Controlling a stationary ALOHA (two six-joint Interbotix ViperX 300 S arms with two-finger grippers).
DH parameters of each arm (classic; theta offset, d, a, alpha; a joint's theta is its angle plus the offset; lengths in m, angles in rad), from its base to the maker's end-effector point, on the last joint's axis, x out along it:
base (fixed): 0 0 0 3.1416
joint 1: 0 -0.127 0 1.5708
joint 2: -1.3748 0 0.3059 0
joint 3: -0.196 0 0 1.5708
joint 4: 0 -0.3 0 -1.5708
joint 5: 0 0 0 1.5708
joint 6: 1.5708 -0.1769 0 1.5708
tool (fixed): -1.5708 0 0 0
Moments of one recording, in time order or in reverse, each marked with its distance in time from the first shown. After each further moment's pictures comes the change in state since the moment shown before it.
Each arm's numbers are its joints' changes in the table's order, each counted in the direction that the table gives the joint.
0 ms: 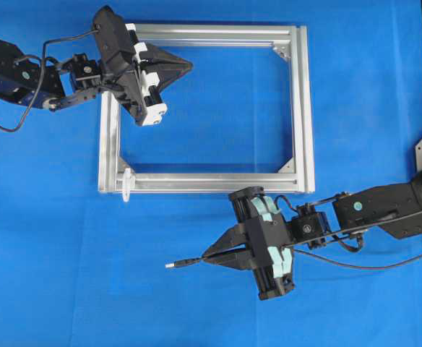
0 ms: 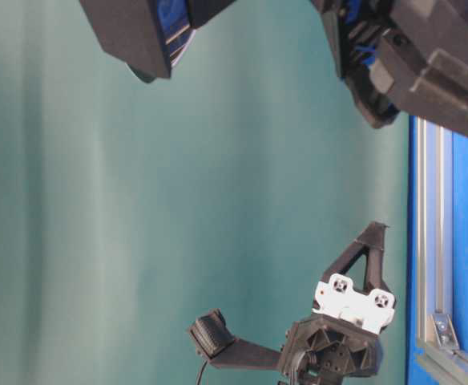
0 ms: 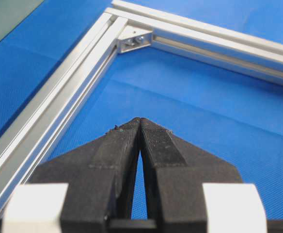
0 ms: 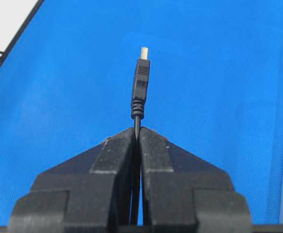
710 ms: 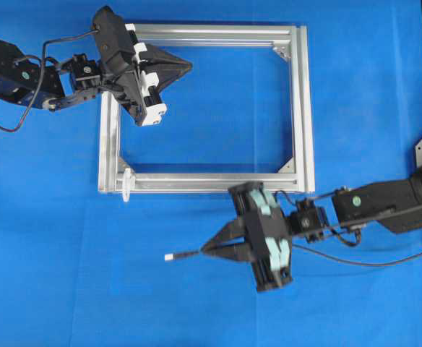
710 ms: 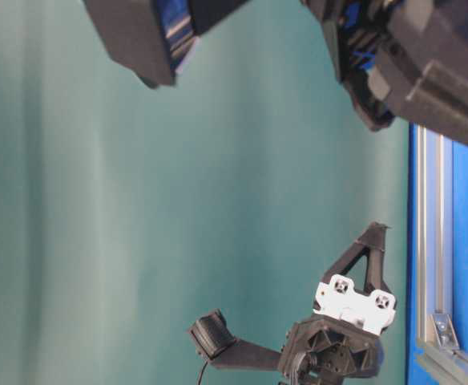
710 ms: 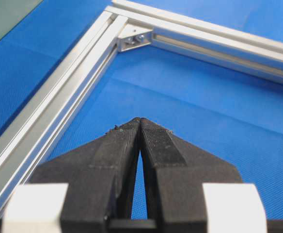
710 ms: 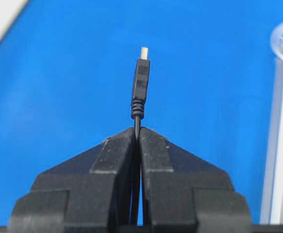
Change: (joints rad) left arm 0.000 0.000 0.003 0.000 0.000 0.000; right arm 0.048 0.000 0.012 0.002 0.000 0.000
